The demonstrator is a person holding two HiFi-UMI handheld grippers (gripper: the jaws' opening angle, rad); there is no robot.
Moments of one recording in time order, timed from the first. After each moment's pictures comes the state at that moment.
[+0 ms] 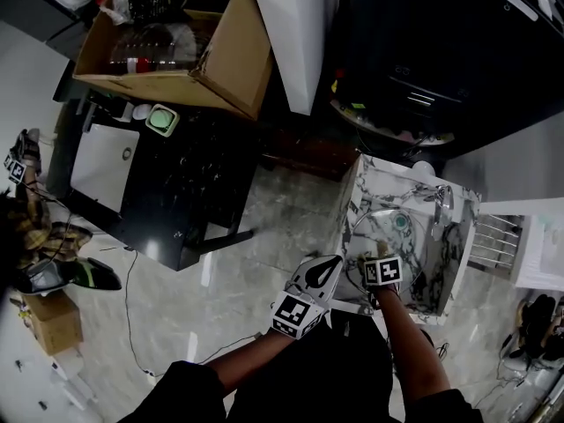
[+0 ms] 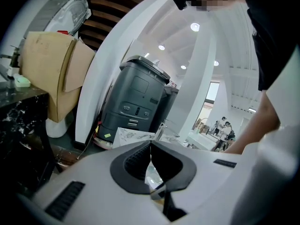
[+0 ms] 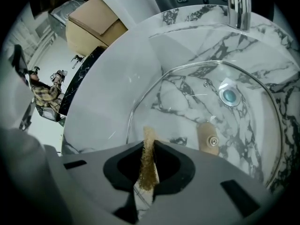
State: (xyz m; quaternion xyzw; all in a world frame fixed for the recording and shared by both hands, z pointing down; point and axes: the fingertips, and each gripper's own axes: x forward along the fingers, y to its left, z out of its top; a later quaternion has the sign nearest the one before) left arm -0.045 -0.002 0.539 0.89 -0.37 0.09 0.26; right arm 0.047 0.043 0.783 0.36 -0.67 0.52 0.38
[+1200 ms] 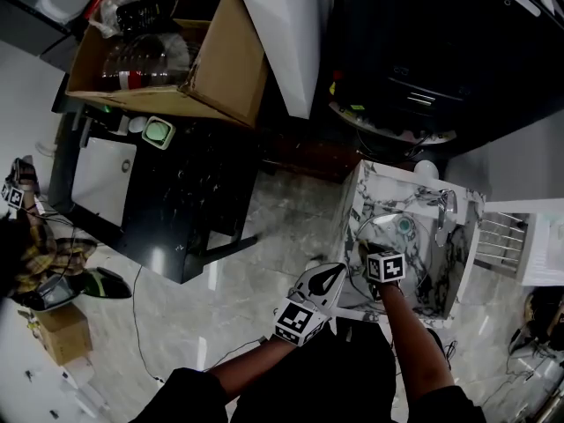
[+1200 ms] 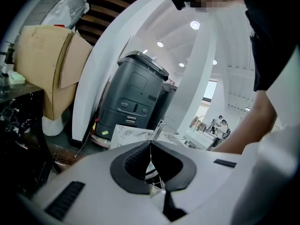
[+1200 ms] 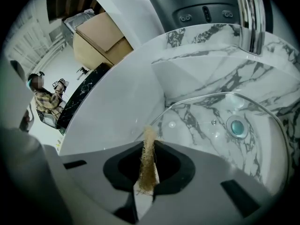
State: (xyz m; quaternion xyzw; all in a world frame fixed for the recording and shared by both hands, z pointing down) left arm -0.041 -0.009 0.546 0.89 -0.35 0.10 0.26; right arm 0.035 -0.024 0.778 0.40 -0.72 0.47 0.31
